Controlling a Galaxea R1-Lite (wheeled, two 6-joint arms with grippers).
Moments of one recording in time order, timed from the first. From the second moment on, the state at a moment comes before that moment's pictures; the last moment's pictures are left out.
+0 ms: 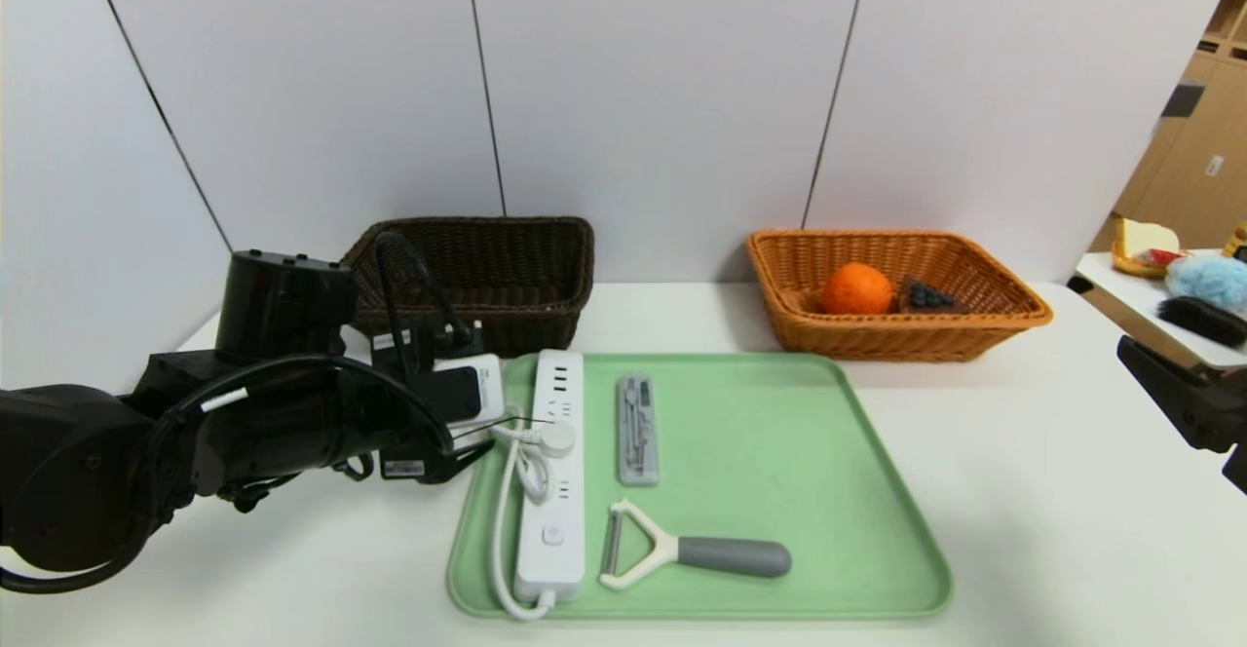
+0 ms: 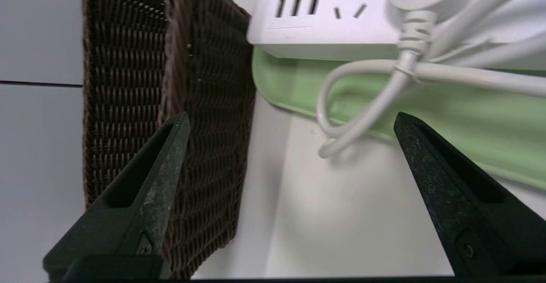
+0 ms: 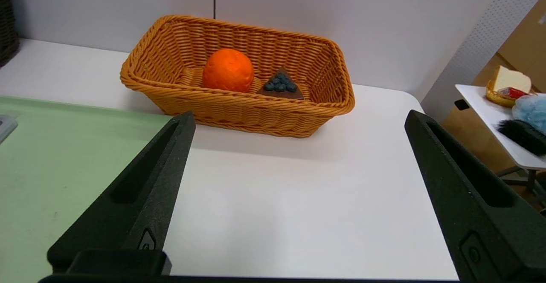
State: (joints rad) left arm -0.41 1.63 -0.71 -0.42 -0.14 1.15; right arm 0.13 0.97 -0.33 -0.64 -0.15 -0.16
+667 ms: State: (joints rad) left arm -0.45 1.73 -0.68 -0.49 -0.13 1.17; right arm 0.13 0.98 -0.35 -0.64 -0.14 -0.16
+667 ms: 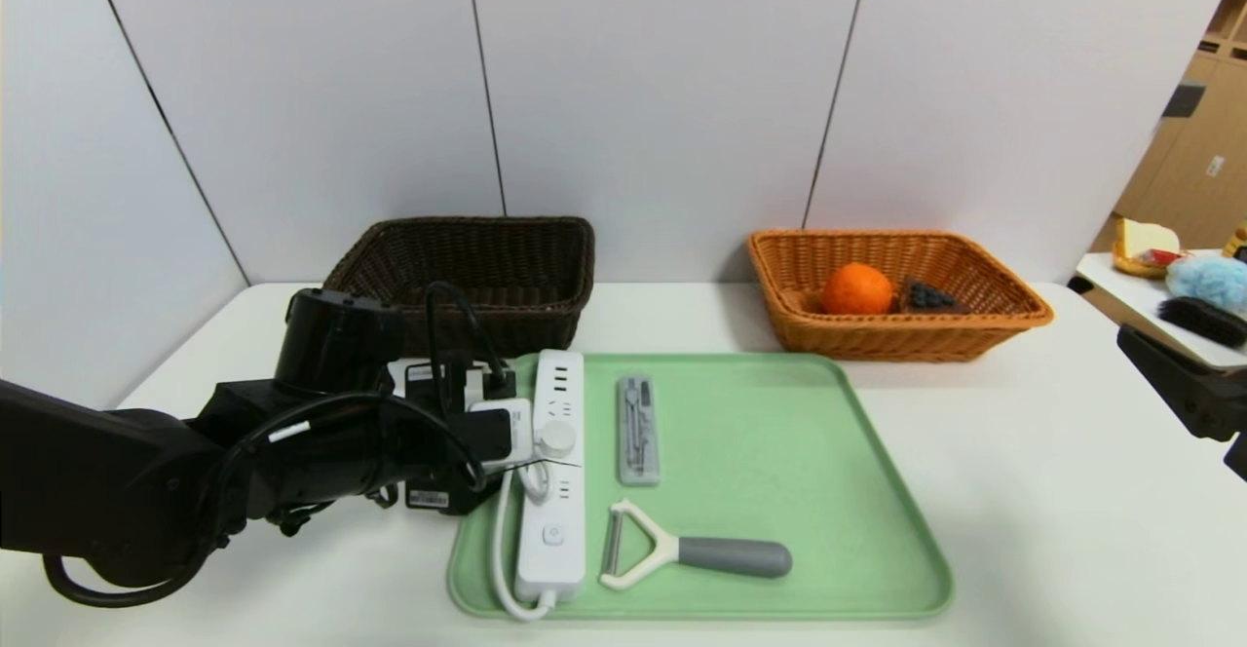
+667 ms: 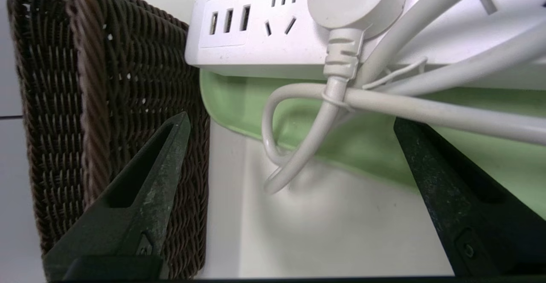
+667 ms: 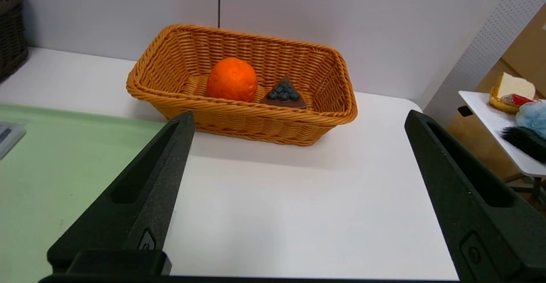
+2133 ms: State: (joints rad) left arm -0.45 1.80 -0.70 -0.59 -0.33 1.13; right arm 0.13 1.01 -0.38 -0.62 -0.12 -0.15
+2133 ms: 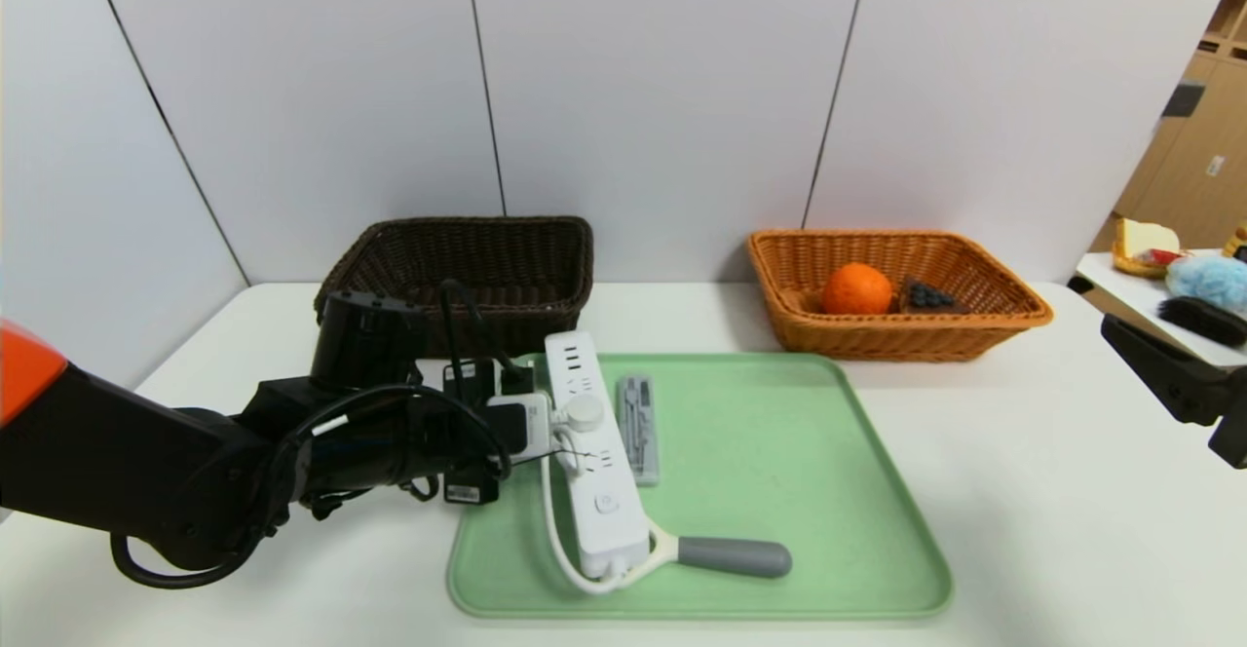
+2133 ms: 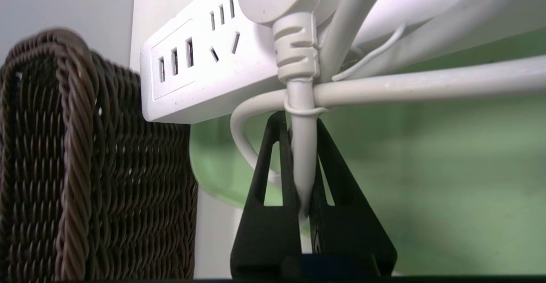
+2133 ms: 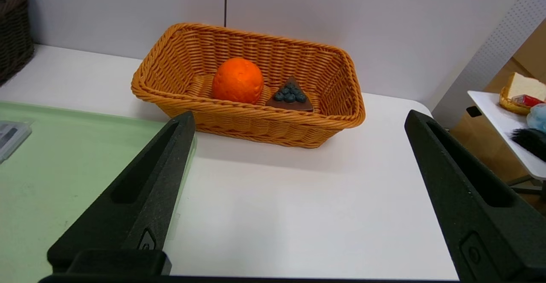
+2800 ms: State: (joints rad) left arm -0.64 1.64 -0.82 -0.49 -0.50 1.00; right arm 0.13 1.06 -0.39 -0.63 -0.12 -0.15
